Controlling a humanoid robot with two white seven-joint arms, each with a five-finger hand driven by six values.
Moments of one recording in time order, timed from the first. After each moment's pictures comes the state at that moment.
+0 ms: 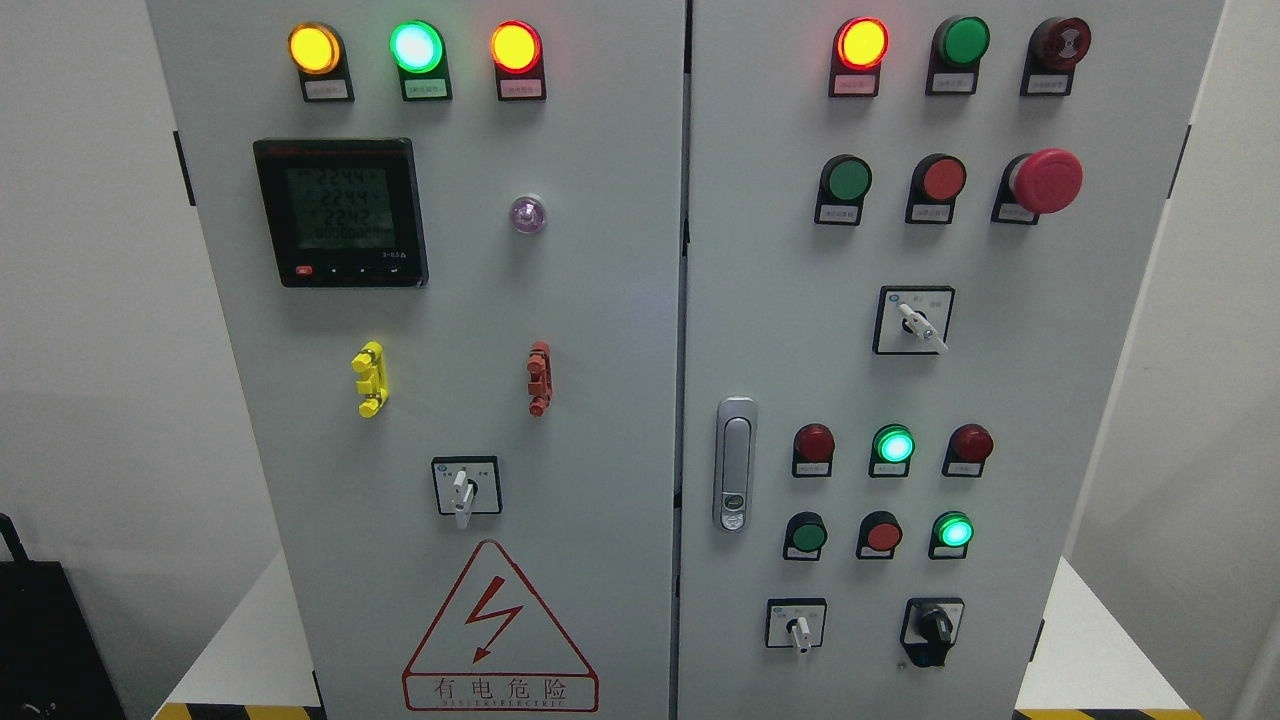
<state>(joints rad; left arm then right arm) 0.10 0.04 0.00 -0.13 -0.09 0.07 -0.12 0.10 0.12 -0.19 -0.11 0.07 0.06 -0.02</state>
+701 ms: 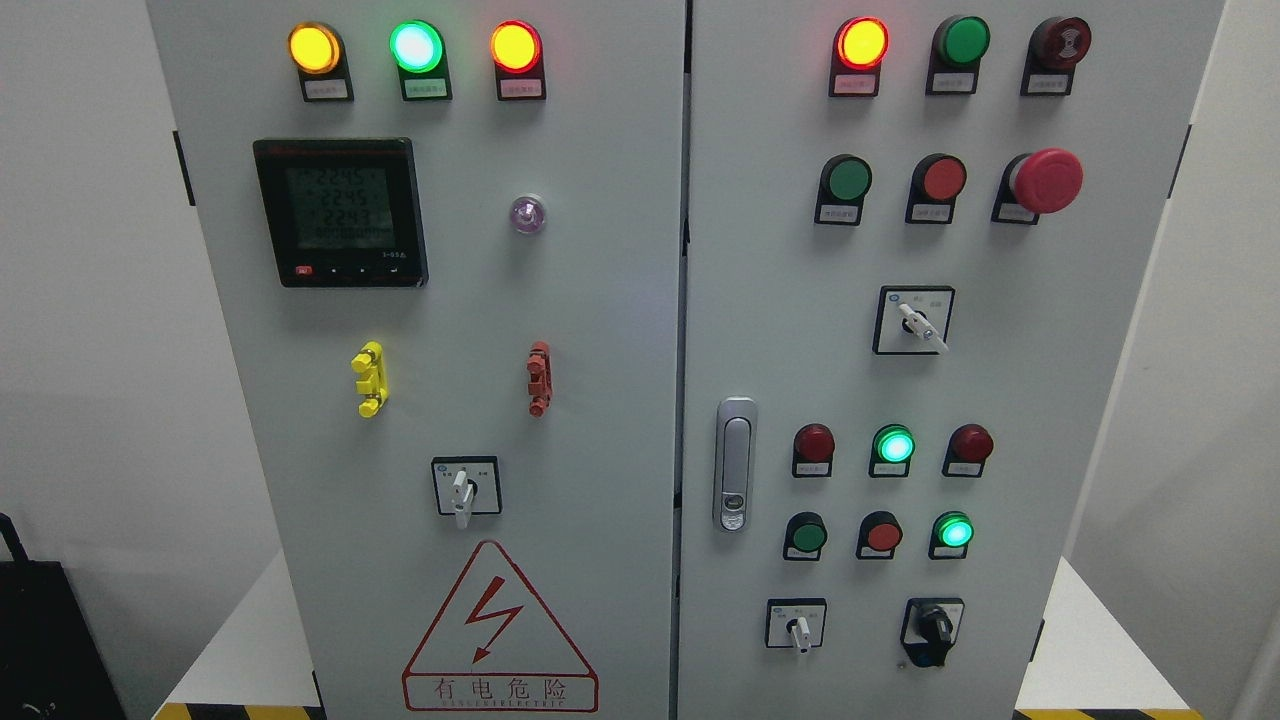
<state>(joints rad) 0.15 0.05 0.00 -0.23 -0.09 0.07 -0.10 0.10 0.12 -0.19 -0.11 0.07 0.06 -0.02</state>
